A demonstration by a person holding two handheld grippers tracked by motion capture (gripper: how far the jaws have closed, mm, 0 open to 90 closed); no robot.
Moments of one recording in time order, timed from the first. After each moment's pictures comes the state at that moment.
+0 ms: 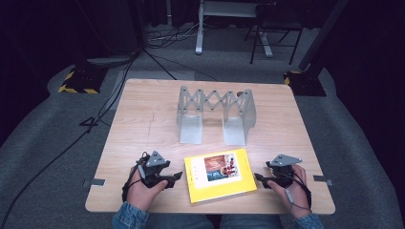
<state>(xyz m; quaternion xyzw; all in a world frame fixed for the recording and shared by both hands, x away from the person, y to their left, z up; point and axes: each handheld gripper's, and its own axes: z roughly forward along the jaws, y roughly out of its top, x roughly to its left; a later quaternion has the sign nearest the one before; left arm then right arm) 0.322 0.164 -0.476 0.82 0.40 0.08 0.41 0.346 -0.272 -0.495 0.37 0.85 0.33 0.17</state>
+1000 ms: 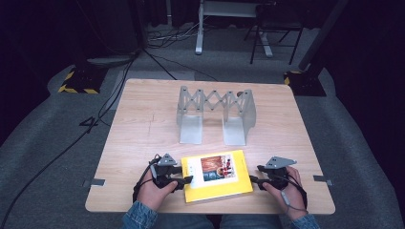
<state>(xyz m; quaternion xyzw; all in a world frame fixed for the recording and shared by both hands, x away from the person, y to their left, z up) 0.331 0.141 -0.498 0.81 0.40 0.01 0.42 0.340 -0.255 -0.495 0.35 0.86 0.35 0.14</state>
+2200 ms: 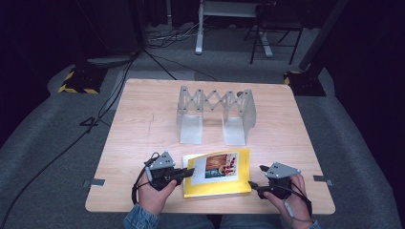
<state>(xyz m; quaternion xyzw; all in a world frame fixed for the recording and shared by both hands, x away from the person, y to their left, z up) 0.305 0.134 -0.445 0.80 0.33 0.05 0.50 0.307 -0.243 -0.465 0.30 0.86 0.36 0.20</state>
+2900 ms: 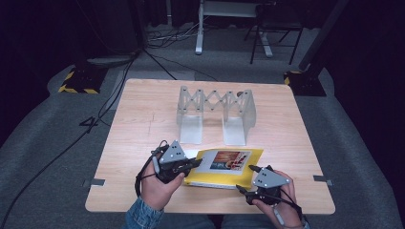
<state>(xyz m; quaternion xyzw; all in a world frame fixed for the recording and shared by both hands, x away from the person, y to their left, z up) 0.307 0.114 -0.384 0.83 0.28 0.10 0.48 0.289 -0.207 -0.456 0.23 0.86 0.39 0.24</state>
